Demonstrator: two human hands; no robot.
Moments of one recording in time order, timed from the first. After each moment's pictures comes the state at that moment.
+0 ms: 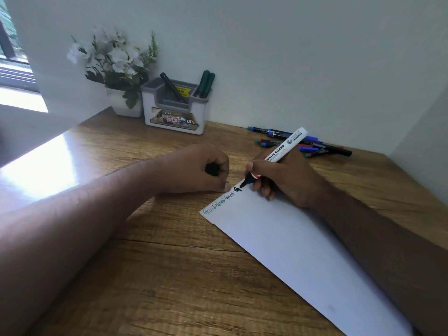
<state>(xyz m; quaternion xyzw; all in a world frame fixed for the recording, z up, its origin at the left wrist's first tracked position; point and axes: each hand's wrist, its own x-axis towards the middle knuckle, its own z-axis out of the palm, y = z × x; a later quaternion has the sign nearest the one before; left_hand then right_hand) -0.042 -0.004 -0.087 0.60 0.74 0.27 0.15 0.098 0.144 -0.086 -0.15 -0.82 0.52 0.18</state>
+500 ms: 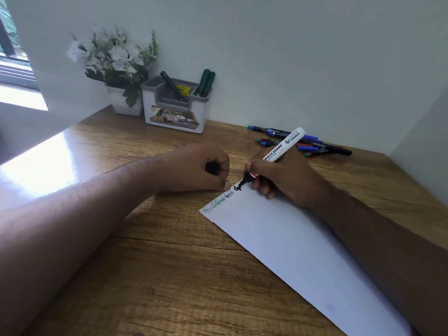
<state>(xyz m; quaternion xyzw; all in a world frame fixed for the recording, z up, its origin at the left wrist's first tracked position) -0.043 -0.004 -0.088 0.60 0.74 0.27 0.14 0.097 0.141 -0.085 -0.16 -0.83 0.51 0.18</state>
